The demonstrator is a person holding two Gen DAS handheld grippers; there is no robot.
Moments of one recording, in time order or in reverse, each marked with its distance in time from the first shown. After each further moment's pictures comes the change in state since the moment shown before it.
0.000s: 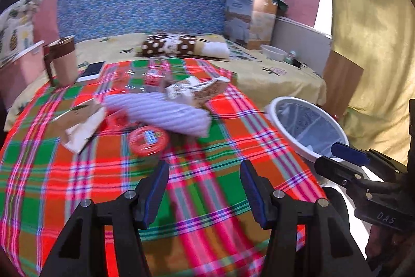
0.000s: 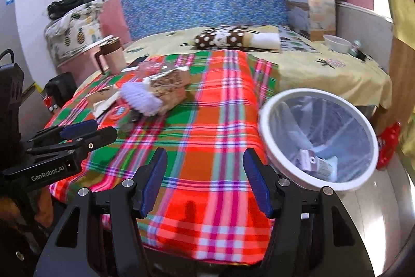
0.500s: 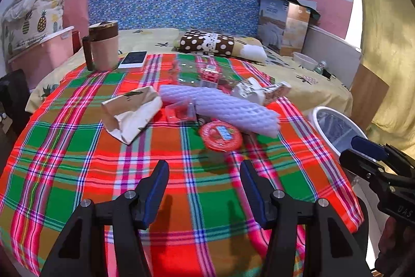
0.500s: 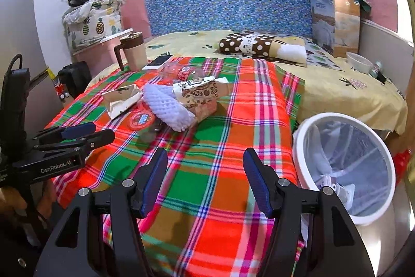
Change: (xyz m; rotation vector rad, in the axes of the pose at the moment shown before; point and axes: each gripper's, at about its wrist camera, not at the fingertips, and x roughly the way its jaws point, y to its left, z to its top) left arm 0.000 0.064 -0.005 -0.095 -0.001 0.116; right arm 0.020 0.028 0.018 -0.087 -0.008 0.059
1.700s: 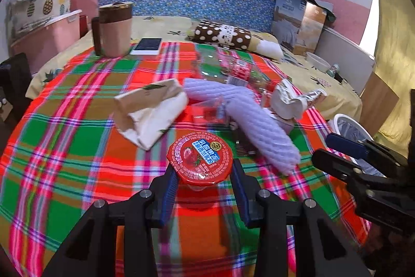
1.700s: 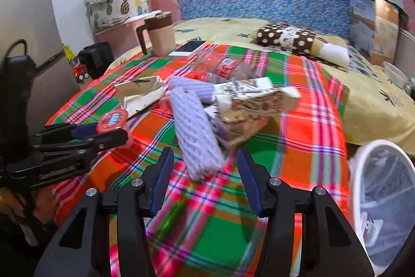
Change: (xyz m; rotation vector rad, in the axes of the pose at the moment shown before) left arm 0.030 0.038 0.012 -0.068 0.052 0.020; right arm 0.069 0.032 0.029 -0.110 0.101 0.158
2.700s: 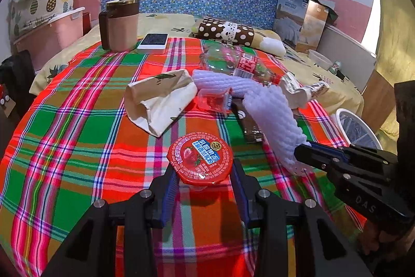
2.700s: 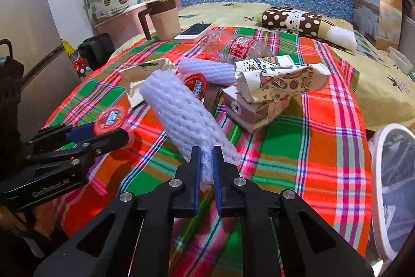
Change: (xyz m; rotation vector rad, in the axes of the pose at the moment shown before) left arm -0.006 0.003 -0.012 0.007 0.012 0.006; right arm -0.010 0.011 -0.013 0.053 0.062 0.015
